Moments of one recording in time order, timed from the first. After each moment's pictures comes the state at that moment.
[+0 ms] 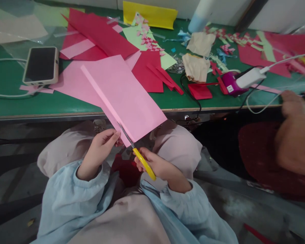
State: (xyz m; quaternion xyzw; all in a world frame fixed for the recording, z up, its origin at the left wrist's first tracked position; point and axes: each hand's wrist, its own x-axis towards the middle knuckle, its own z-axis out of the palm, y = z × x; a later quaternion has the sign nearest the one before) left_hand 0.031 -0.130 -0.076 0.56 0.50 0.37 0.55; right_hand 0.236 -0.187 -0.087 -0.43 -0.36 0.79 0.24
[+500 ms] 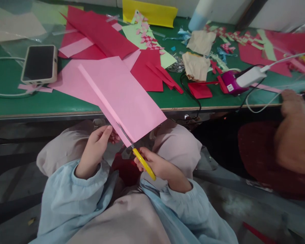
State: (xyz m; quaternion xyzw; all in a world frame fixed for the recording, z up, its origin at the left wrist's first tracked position) left_hand 0.031 -0.128 -0.077 0.48 0.53 0.43 0.56; right_hand 0.241 -0.190 -0.091 -0.42 -0.37 0.80 0.24
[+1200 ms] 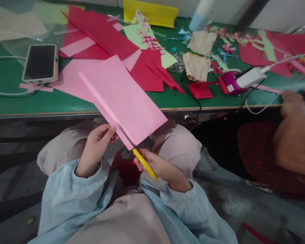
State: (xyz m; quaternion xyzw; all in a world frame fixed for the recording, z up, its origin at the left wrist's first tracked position) left_hand 0.031 -0.128 -0.074 0.50 0.52 0.44 0.53; right_hand 0.243 -0.191 -0.090 -0.42 -0.40 0.79 0.21
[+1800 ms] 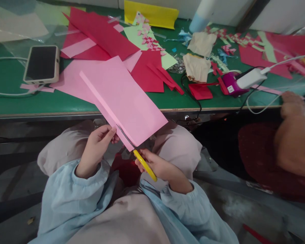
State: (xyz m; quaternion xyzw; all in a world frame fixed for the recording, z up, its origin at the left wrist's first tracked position) left_hand 0.030 -0.128 -0.077 0.51 0.51 0.44 0.53; right_hand 0.240 -0.189 -0.084 -0.43 -0.38 0.79 0.22
